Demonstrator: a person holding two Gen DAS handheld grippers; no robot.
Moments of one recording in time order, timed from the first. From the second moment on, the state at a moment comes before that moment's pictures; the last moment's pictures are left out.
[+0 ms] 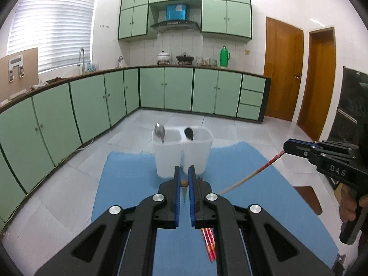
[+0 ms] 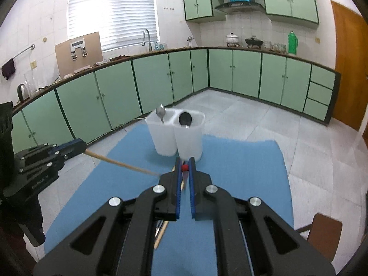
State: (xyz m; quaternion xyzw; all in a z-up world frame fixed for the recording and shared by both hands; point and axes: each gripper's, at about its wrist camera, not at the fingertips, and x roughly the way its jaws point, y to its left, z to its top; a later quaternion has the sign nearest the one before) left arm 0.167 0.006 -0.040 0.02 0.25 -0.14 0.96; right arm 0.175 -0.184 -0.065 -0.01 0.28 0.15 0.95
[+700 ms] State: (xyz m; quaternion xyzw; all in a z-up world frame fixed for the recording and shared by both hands) left arm 0.213 0.012 0.017 0.00 0.20 -0.16 0.97; right arm 0.234 -0.177 0.018 -0.03 0.24 0.20 0.95
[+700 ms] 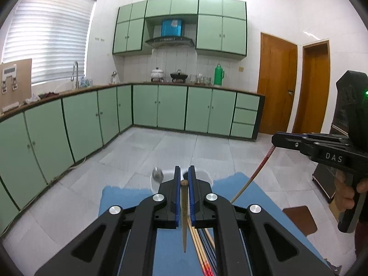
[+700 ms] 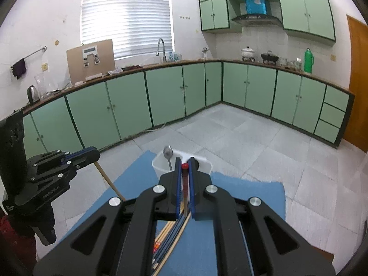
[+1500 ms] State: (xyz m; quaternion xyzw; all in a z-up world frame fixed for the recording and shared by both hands) left arm 0.335 -0.012 0.047 0.02 0.10 -0.15 0.98; right arm 0.345 -0.167 0.022 -0.04 0.24 0.17 0.96
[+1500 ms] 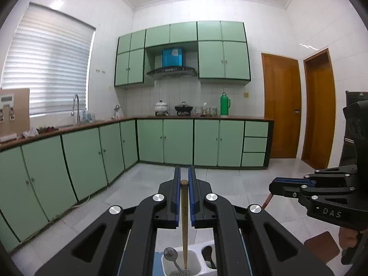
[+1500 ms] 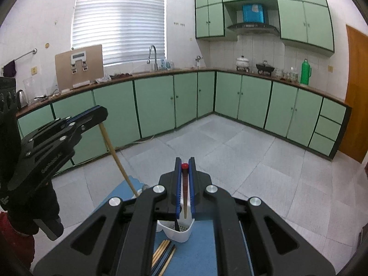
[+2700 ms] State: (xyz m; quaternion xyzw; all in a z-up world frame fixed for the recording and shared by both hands) left arm 0.173 0.016 -0.133 0.01 0.32 -0.09 0.94; right arm 0.179 -0.176 -0.151 0.03 0.31 0.04 0.95
